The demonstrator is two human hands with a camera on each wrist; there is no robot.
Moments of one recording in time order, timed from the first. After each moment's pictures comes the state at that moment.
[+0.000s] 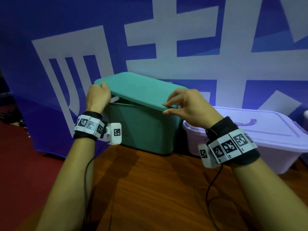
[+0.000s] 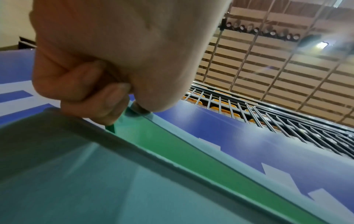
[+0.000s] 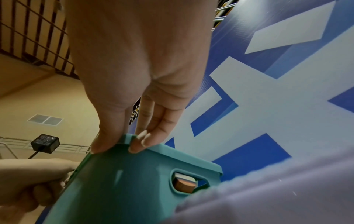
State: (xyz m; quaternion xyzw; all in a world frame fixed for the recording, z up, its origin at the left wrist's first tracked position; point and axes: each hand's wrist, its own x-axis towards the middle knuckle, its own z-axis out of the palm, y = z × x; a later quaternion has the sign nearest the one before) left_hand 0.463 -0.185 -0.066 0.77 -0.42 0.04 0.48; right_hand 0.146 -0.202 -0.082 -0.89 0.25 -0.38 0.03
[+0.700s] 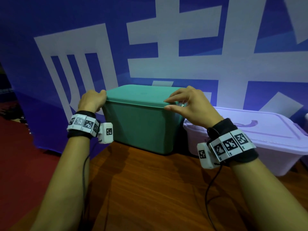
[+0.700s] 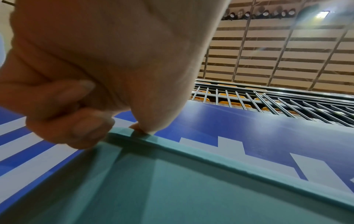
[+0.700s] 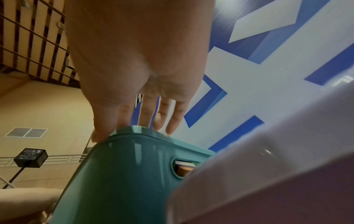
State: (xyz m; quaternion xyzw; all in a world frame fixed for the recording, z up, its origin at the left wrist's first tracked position) left_hand 0.487 -0.174 -0.074 0.85 -0.39 0.01 0.36; right_hand 0.144 -0.213 -0.089 -0.87 0.26 -0.41 0.02
